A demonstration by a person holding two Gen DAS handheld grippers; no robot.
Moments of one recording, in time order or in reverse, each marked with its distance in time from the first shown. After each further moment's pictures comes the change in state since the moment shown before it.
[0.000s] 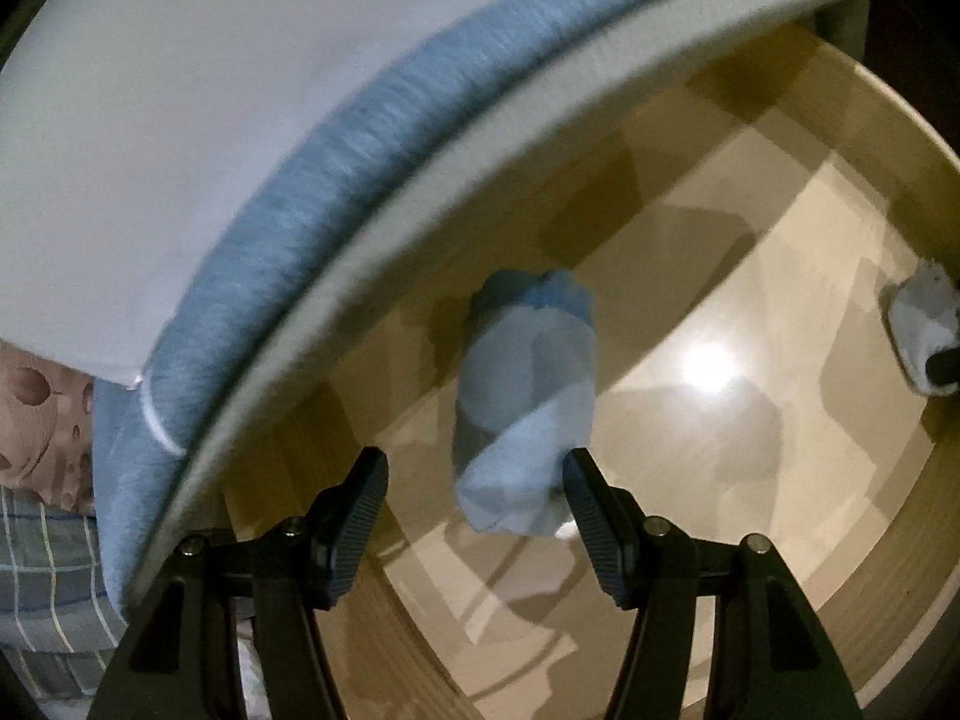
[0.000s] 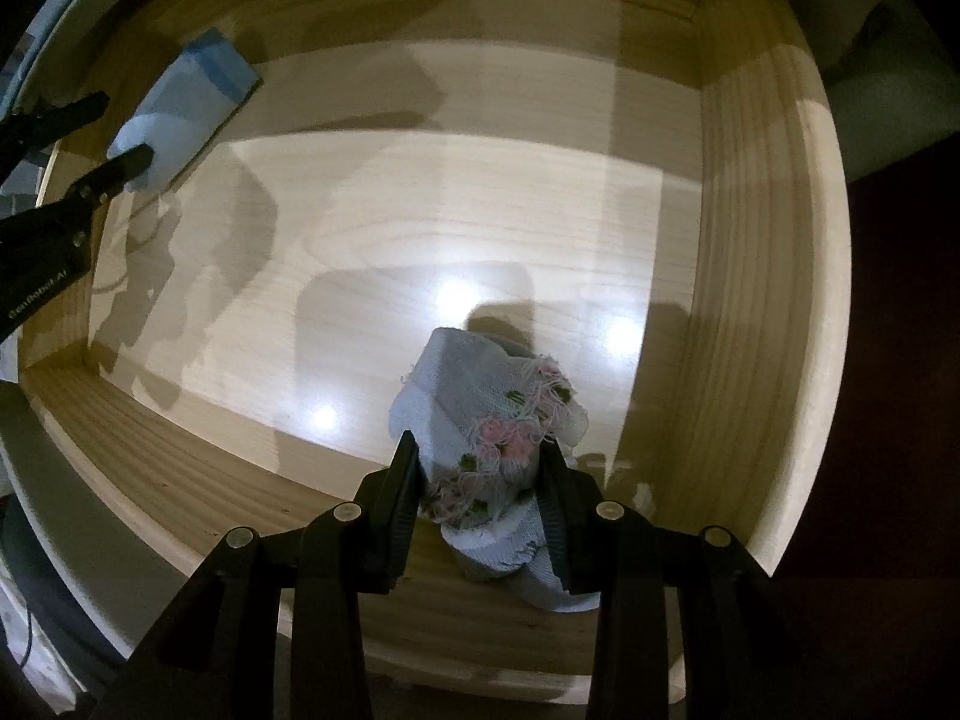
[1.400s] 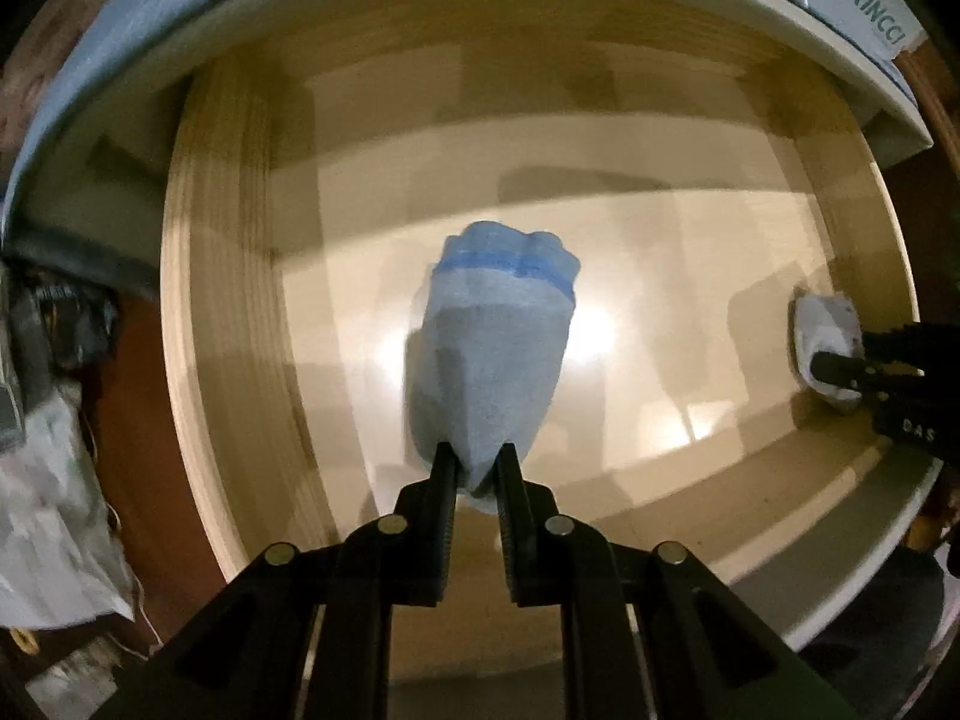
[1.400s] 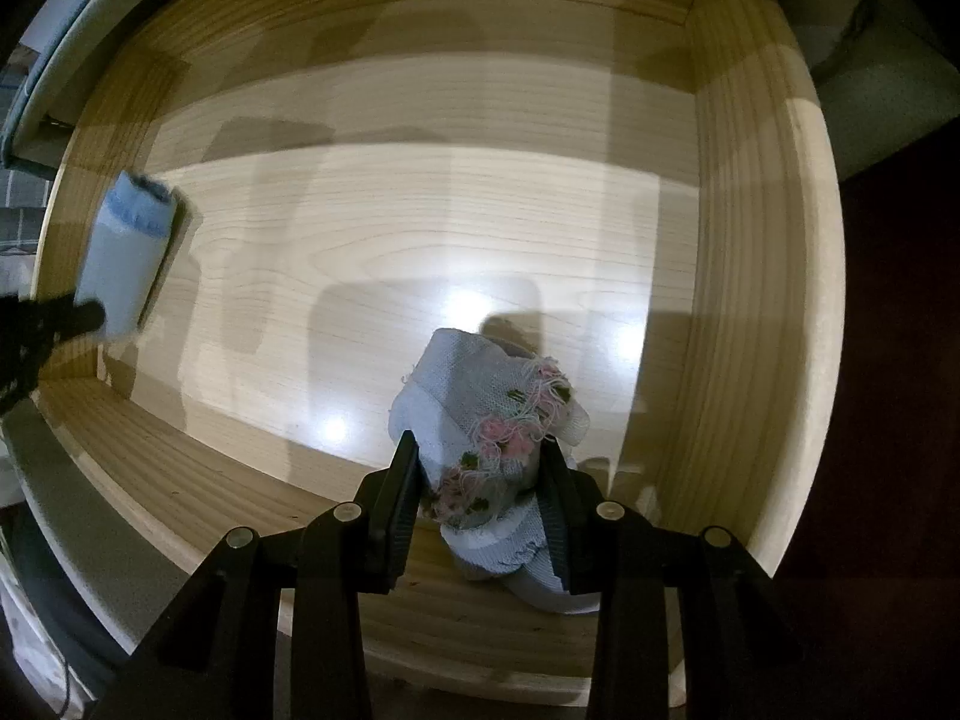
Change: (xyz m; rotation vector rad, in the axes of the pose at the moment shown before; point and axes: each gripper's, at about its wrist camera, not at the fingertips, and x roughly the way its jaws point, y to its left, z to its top) left arm -0.023 0.006 -0.055 -0.469 0.329 -0.371; right arm 0.004 -0.003 -0.018 0.018 -0.023 0.022
